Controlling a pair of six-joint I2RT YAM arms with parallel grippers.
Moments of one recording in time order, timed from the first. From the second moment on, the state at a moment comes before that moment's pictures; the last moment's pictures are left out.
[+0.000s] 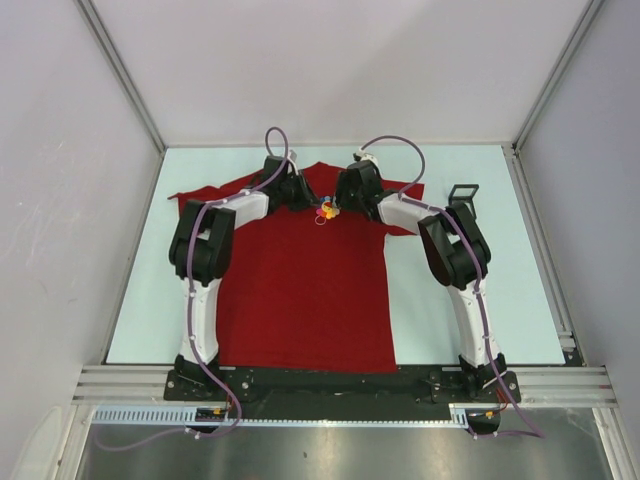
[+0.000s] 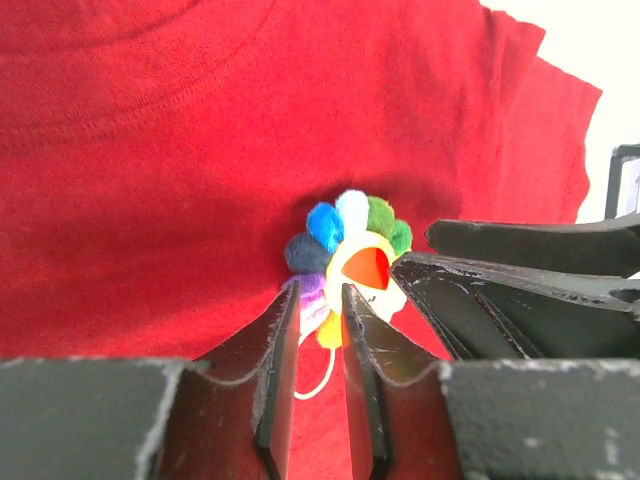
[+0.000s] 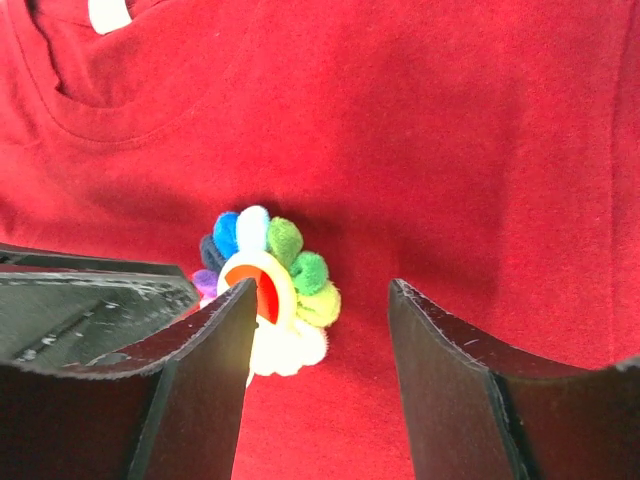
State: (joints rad) left arm -0.32 2.18 1.49 0.00 0.32 -0.63; right arm 0.52 2.23 1.60 0.00 0.07 0.58
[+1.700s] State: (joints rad) left arm -0.28 2.16 1.56 -0.17 0.20 -0.50; right arm 0.72 2.26 1.71 -0.12 0.35 0.12
